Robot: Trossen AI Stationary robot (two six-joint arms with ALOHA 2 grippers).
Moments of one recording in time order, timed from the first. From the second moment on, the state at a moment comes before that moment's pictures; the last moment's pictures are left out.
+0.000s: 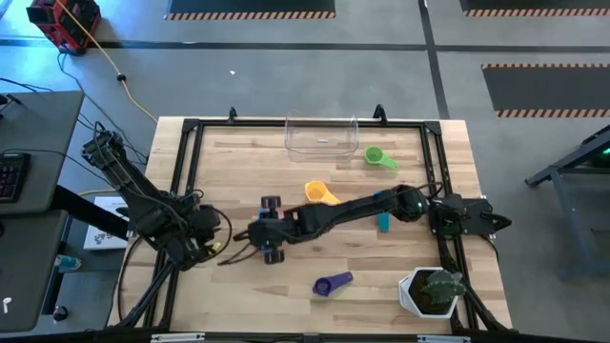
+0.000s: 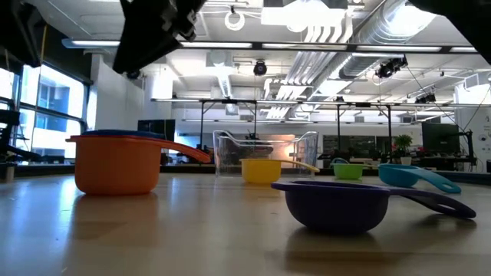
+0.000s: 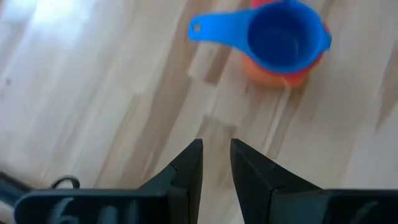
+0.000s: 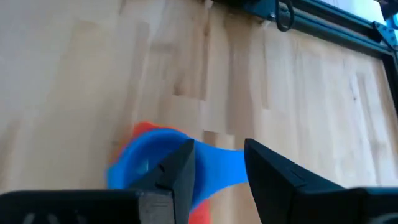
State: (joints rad) left arm -0.83 1.12 0.93 -1.26 -0.54 -1.18; right arm 0.23 2.42 2.35 -0.81 0.34 -0.09
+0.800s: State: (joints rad) left arm -0.63 1.09 0.73 -0.98 -0.50 -0.79; right arm 0.20 2.41 2.35 -1.37 0.15 -0.07
